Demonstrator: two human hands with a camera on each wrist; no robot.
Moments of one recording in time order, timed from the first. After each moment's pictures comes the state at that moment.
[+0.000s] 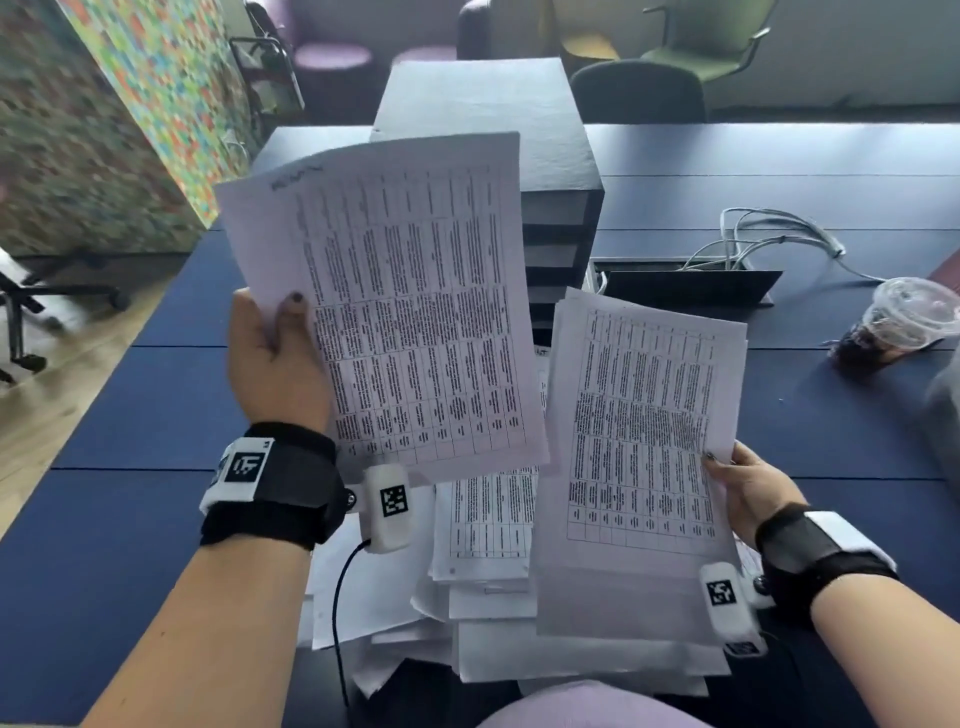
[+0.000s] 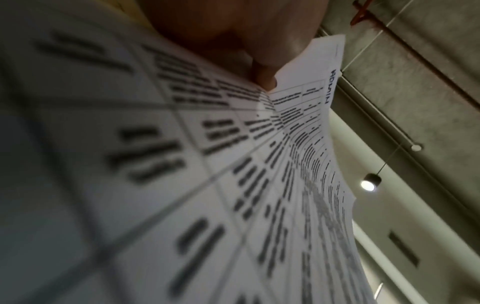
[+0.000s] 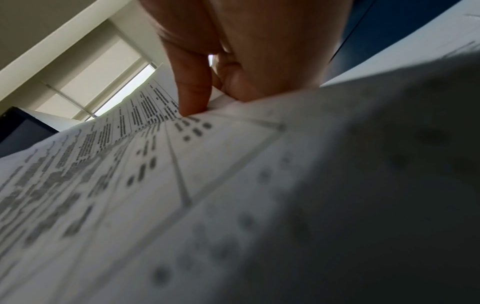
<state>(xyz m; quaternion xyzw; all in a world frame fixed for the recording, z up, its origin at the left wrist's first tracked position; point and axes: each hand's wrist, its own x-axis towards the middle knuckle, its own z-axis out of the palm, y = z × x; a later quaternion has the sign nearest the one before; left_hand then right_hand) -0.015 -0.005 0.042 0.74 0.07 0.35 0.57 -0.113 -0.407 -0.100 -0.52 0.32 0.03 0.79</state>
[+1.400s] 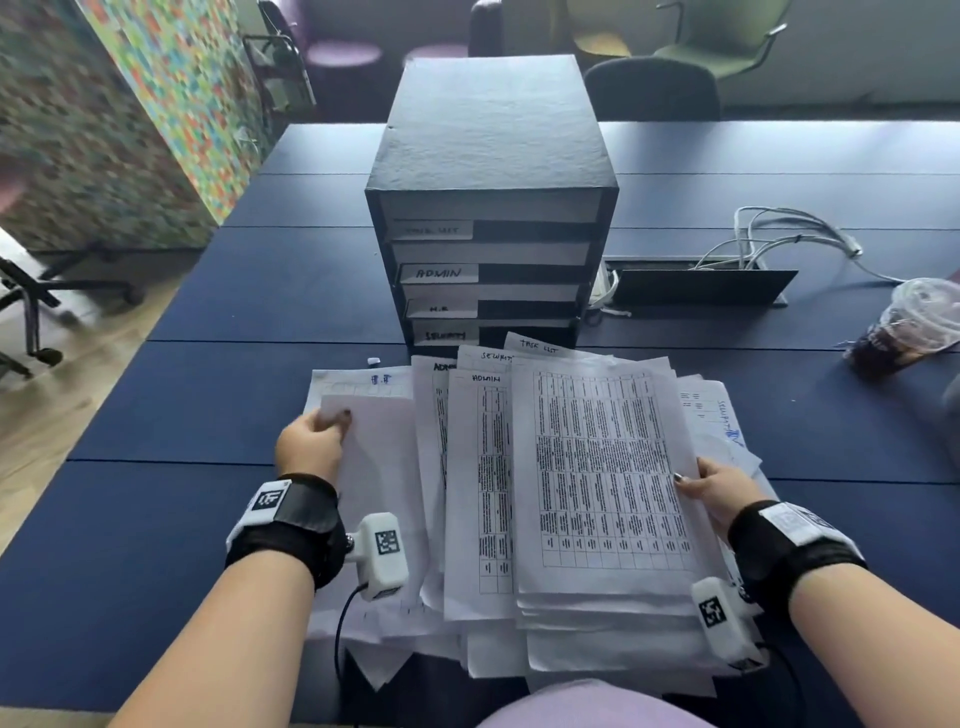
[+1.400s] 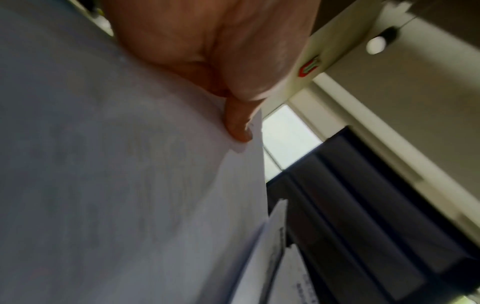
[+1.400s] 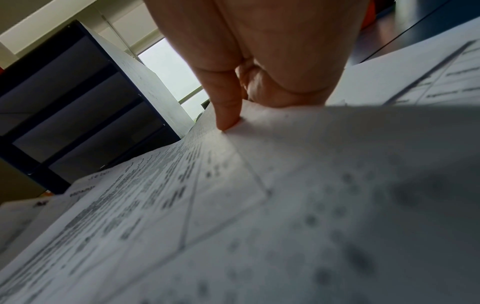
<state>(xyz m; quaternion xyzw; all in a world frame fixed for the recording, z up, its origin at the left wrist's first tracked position) -0.020 0.044 -0.068 0.85 0.24 0.03 0.47 -0.103 -0.379 -0.116 -0.69 0.37 0.14 0.60</state>
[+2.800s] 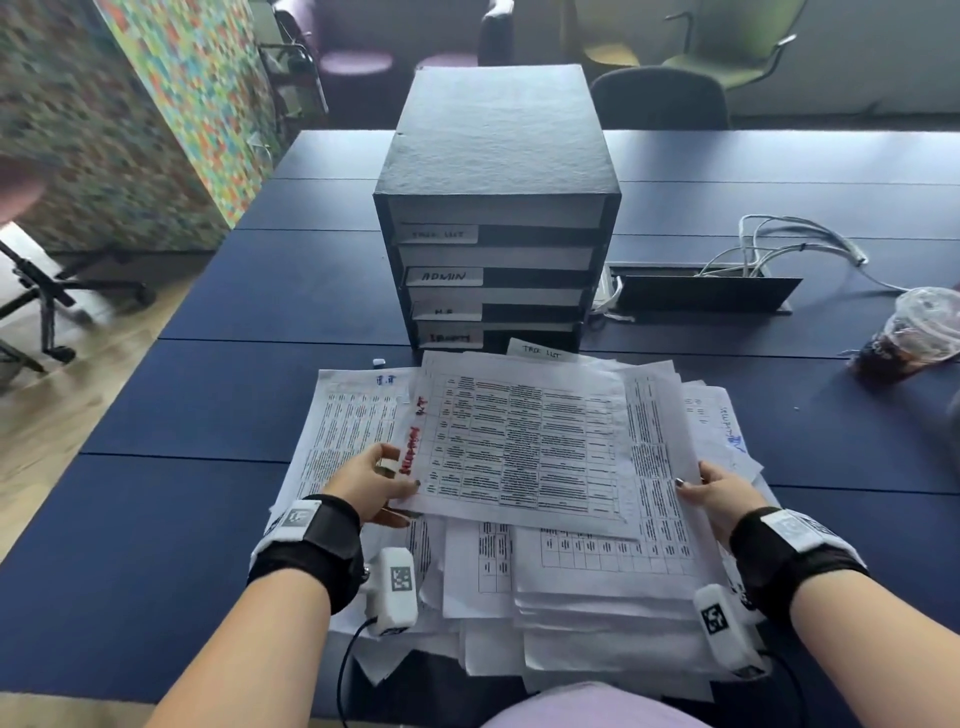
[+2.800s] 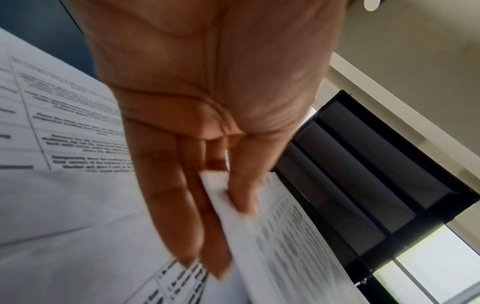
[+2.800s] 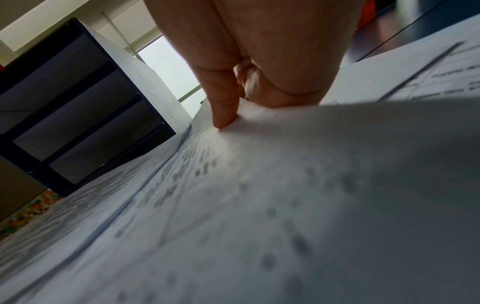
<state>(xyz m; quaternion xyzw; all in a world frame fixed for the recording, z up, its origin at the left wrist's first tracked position) -0.051 0.017 -0.070 0.76 0.21 -0.28 0.55 -0.100 -0.388 -0.133 -0.72 0.34 0.12 0.60</state>
